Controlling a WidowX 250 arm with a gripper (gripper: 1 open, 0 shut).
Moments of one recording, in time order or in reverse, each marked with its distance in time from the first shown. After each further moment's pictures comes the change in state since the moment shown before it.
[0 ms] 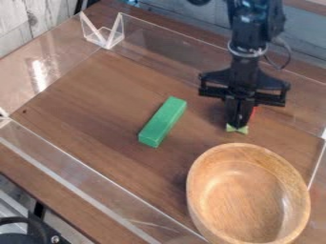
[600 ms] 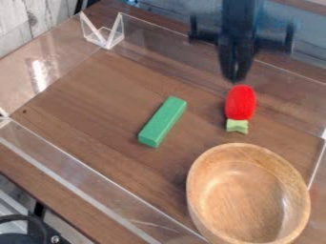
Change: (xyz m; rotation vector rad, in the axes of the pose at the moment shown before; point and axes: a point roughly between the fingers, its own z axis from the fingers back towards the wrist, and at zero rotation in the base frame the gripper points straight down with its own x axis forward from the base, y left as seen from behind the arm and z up) arm -0.008 0.015 0.099 -0.022 -0.051 -0.051
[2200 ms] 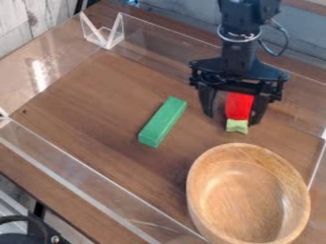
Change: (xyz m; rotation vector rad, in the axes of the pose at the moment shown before) arm -0.008 0.001 -0.085 0.019 0.052 0.014
